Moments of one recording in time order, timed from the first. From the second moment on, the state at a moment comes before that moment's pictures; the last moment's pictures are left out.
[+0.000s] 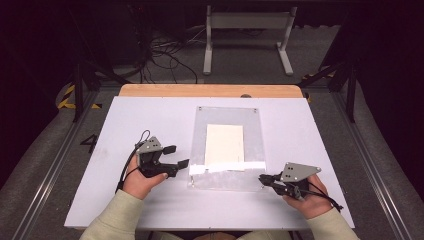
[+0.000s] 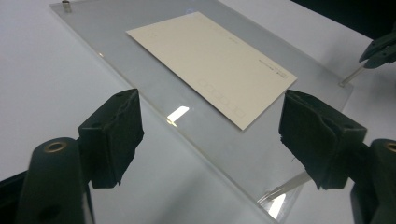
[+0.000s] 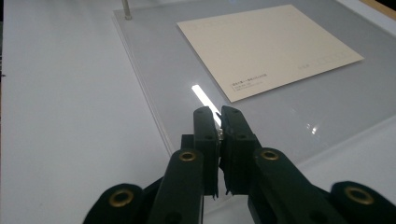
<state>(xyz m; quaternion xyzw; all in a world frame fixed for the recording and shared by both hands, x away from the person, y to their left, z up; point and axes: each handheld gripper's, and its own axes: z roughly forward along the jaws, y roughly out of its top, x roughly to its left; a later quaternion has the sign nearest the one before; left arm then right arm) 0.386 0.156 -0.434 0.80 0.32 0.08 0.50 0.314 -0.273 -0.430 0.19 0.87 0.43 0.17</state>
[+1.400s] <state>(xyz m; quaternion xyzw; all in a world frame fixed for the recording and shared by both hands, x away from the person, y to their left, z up) 0.481 0.116 -0.447 0.78 0.37 0.00 0.50 0.283 -0.270 -0.439 0.09 0.87 0.40 0.27</state>
